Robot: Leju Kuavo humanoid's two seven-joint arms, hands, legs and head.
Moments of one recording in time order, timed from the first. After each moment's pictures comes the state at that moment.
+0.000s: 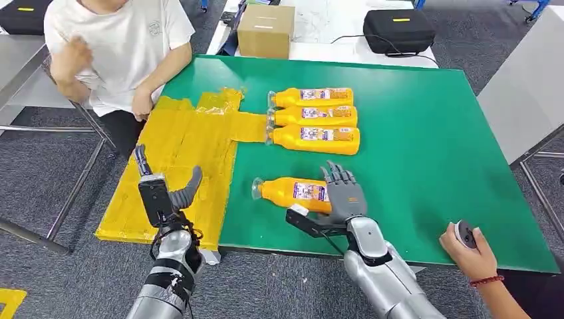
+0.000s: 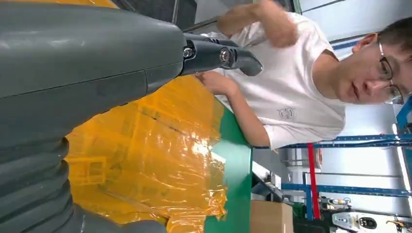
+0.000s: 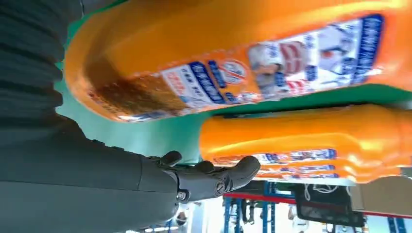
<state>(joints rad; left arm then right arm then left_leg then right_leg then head) -0.32 -0.34 0.03 -0.94 -0.11 0.70 -0.70 -0.42 -0.02 0.57 -0.90 1.23 -0.30 0.09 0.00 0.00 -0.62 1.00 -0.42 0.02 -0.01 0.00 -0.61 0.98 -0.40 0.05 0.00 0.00</state>
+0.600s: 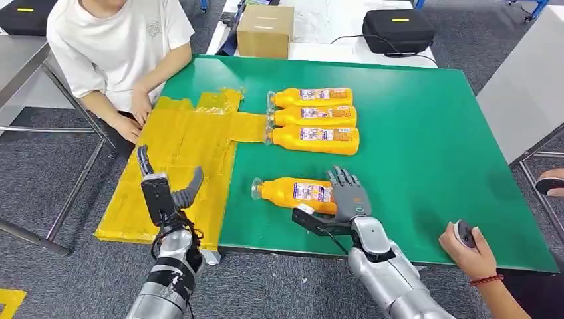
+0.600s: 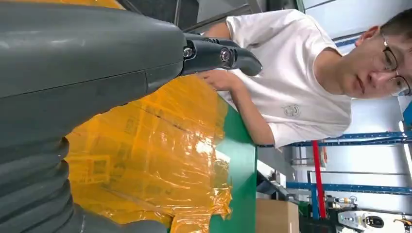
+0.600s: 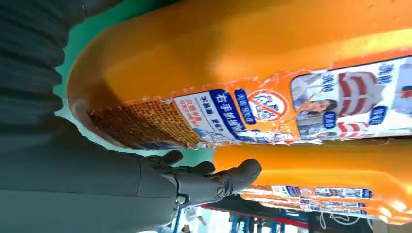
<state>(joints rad) -0.34 -0.34 0.03 -0.90 -0.11 0.70 -0.70 -0.46 -0.01 0.55 -0.78 1.20 -0.26 0.07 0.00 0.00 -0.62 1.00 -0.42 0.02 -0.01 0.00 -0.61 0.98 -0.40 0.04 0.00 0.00</state>
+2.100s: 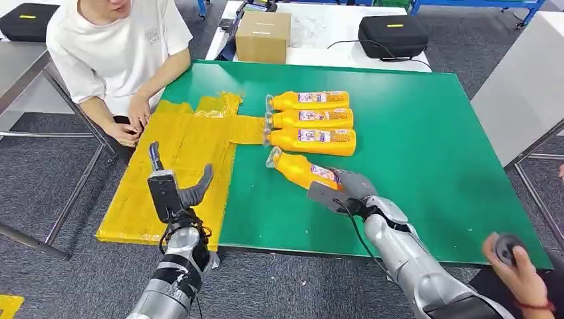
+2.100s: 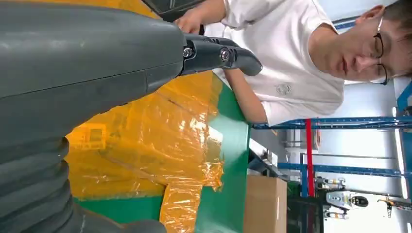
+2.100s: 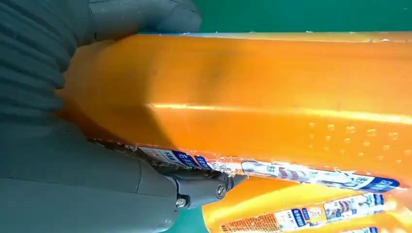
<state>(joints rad) -0.35 -0.34 -0.04 -0.88 -0.02 0.69 -0.70 -0.63 -0.01 0.42 -0.52 0.84 0.02 -0.20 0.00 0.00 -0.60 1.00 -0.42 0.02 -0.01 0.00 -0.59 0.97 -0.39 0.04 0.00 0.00</state>
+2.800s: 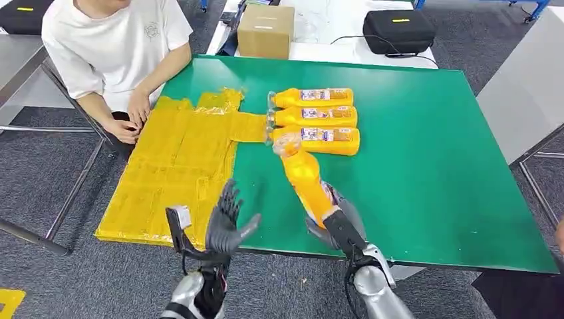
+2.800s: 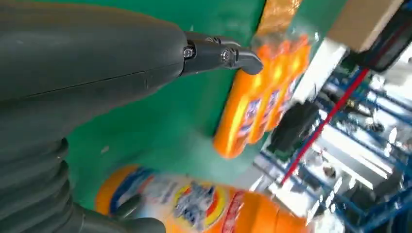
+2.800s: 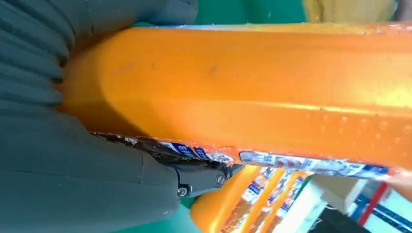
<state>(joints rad) -0.07 -0.31 -0.31 -1.05 0.42 -0.03 -0.46 -0.17 0.04 0.32 -1.14 0.41 -0.14 -0.38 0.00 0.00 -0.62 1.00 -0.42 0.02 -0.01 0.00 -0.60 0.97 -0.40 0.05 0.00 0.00</state>
